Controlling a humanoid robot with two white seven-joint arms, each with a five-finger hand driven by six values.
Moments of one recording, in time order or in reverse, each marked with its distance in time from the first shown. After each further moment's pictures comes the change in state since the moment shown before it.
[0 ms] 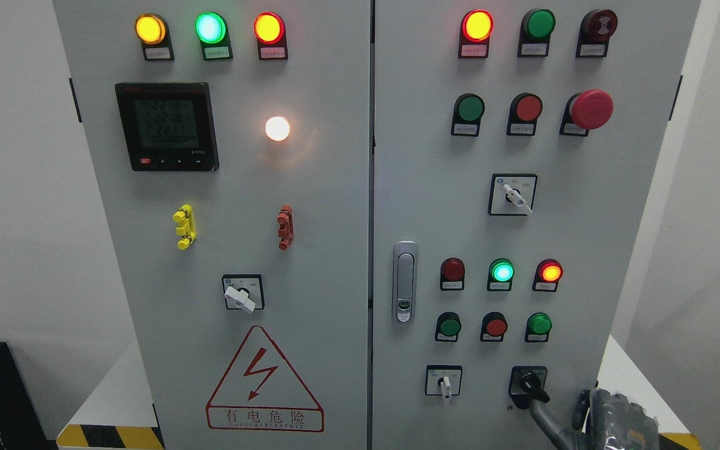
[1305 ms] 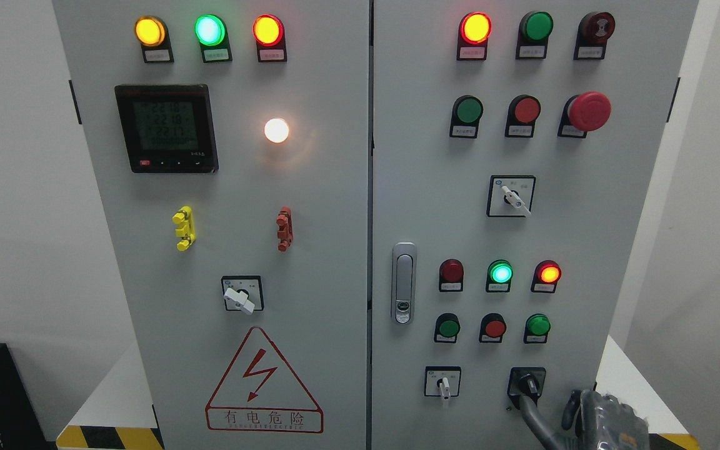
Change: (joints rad) left arm 0.000 0.000 0.000 0.000 0.000 -0.001 0.000; right arm 0.049 -0.001 0.048 -0.031 -0.042 -0.034 -0.031
